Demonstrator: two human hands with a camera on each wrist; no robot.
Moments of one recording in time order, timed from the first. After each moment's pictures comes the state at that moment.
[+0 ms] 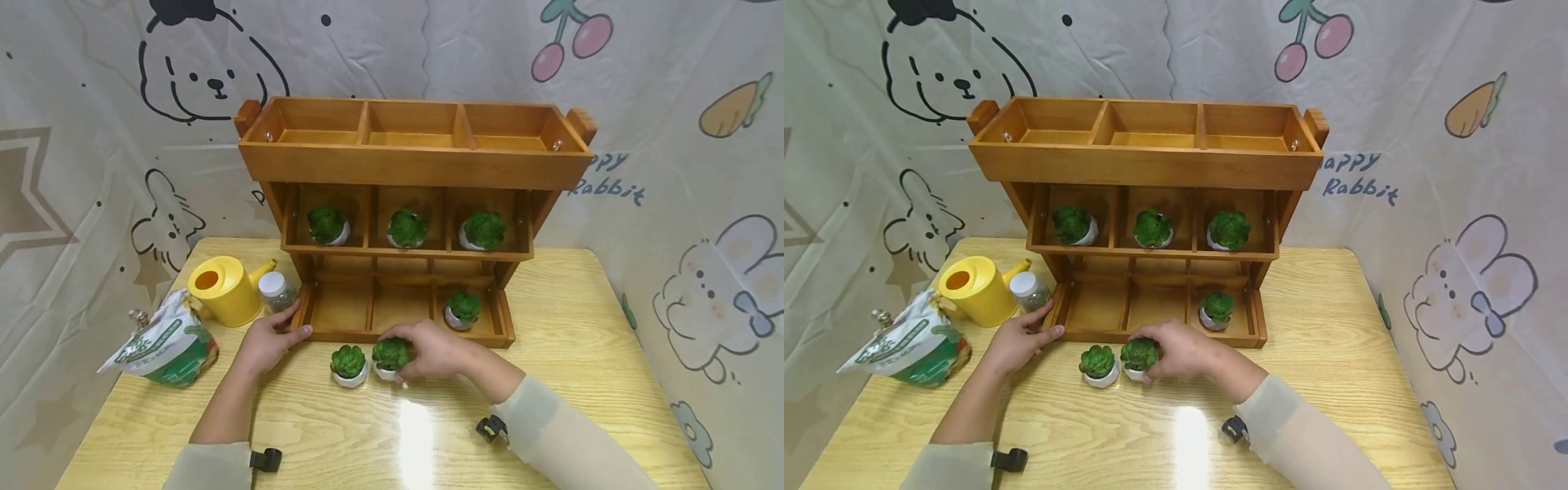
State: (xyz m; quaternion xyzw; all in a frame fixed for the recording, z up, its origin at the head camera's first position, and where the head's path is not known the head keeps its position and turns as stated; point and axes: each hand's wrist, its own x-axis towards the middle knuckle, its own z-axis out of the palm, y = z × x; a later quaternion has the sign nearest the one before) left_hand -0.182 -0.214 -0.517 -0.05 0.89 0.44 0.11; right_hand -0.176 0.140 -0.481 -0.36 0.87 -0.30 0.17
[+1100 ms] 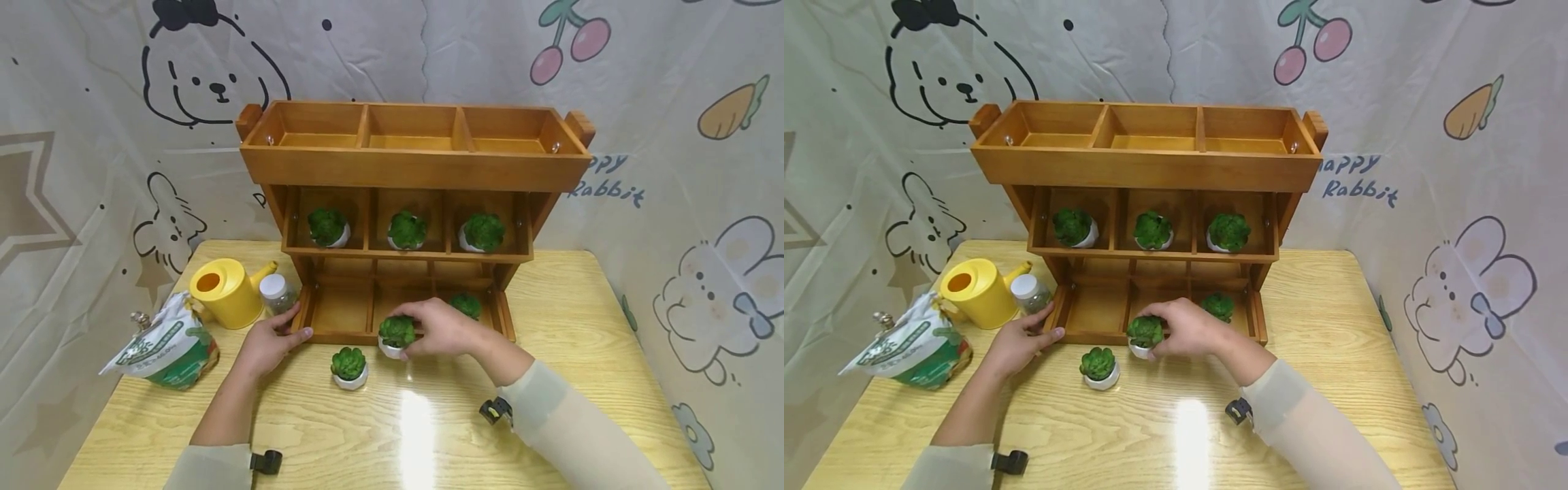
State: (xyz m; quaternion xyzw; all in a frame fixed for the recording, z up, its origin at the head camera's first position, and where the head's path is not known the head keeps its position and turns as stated) left_hand -0.182 -0.215 -0.518 -0.06 0.88 0.45 0.12; right_hand -0.198 0.151 -0.455 -0.35 0.86 -0.33 0.15
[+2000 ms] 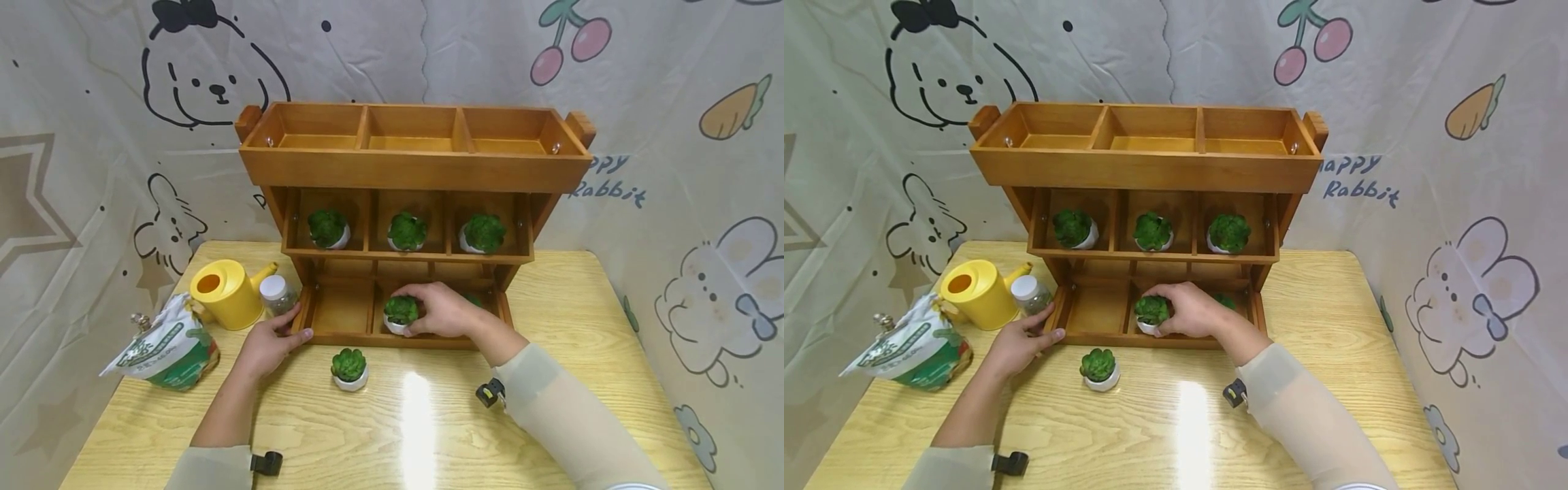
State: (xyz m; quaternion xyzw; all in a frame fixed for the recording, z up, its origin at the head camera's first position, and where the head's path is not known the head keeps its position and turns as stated) left_hand -0.182 -0.214 -0.516 -0.06 0.88 0.45 0.12; right_hand -0.231 0.156 -0.458 -0.30 0.89 -0.31 0.13
